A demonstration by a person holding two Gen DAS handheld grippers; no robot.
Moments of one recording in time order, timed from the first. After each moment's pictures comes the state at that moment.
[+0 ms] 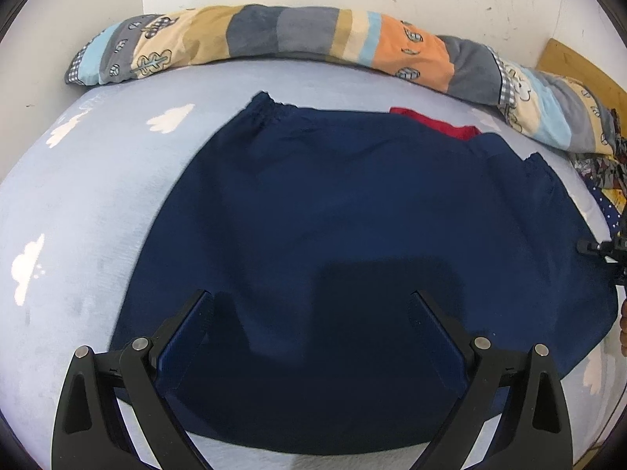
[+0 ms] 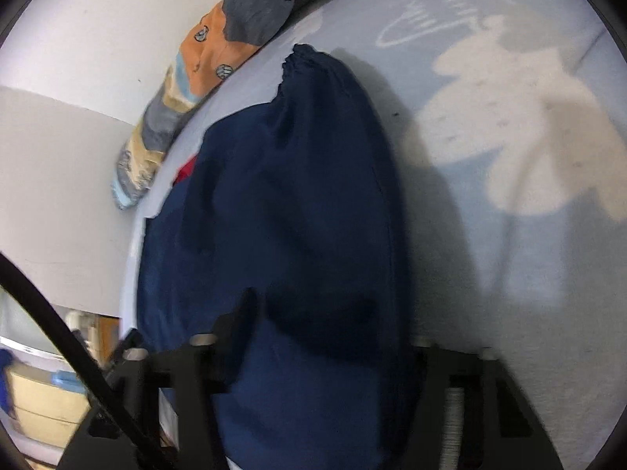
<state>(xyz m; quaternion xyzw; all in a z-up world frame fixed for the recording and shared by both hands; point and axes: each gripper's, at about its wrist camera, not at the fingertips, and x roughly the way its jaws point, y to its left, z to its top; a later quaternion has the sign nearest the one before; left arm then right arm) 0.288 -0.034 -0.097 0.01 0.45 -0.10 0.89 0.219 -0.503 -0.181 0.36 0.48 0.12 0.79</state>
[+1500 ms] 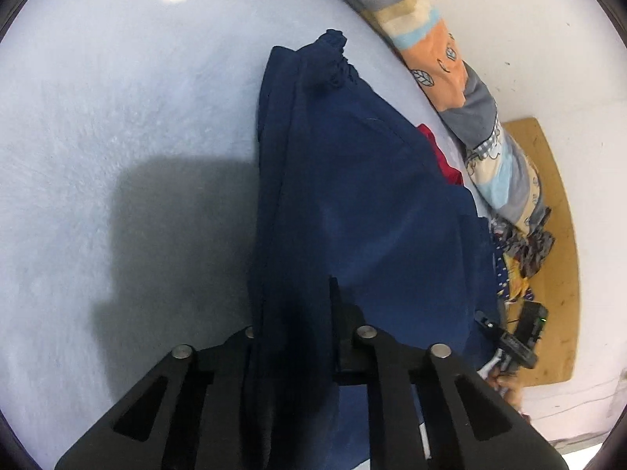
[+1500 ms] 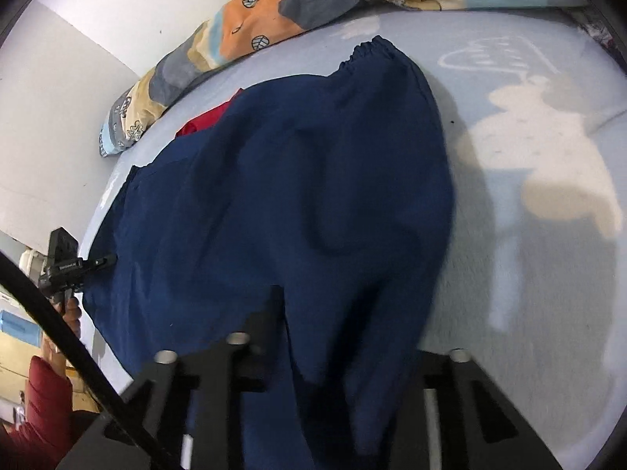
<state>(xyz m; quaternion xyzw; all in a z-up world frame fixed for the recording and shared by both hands) 0.378 0.071 -0.142 -0.24 0.58 -0.24 0.74 0.188 -0.451 -0.151 0.22 0.48 0.11 0.85</state>
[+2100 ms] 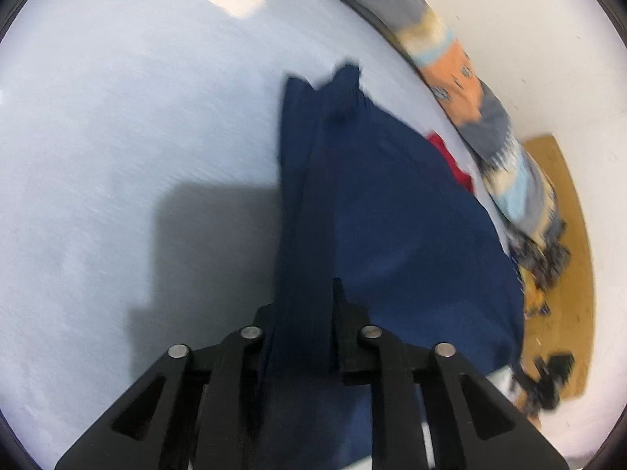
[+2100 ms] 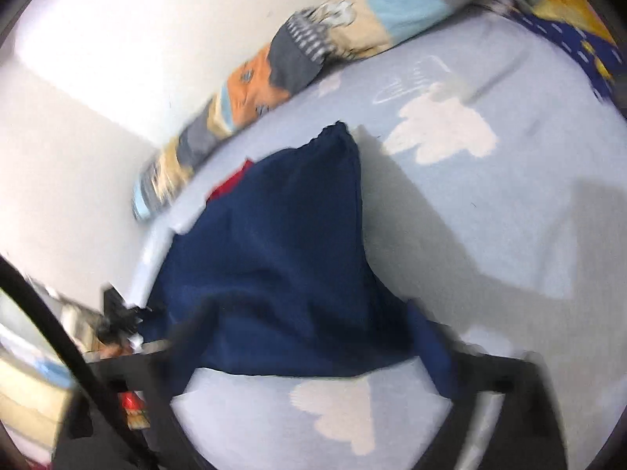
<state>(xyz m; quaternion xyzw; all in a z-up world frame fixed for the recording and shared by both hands) 0.341 0.106 -0.135 -0.24 0.56 -0.18 0.77 0.063 -0.506 -0.114 0.36 0.38 0.09 0.85</state>
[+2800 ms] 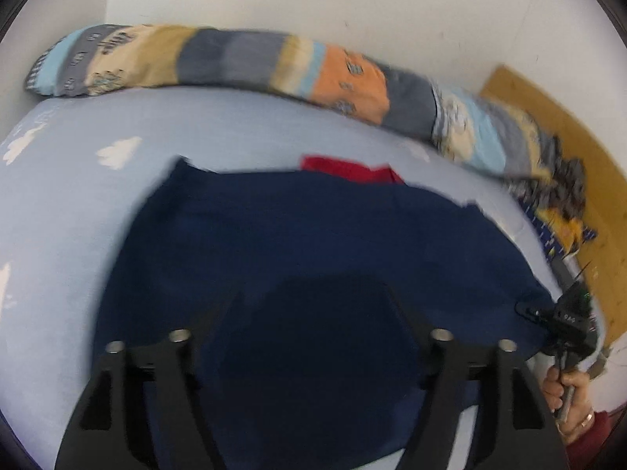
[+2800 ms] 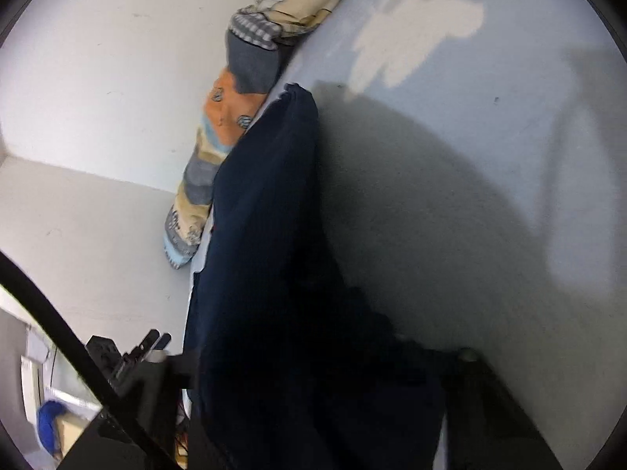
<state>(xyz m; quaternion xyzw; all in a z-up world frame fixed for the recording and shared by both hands) 0.300 -0.061 -0.056 -0.04 0.43 -0.21 0.88 0.123 -0.502 -0.201 0.50 0.35 0.11 0.79</state>
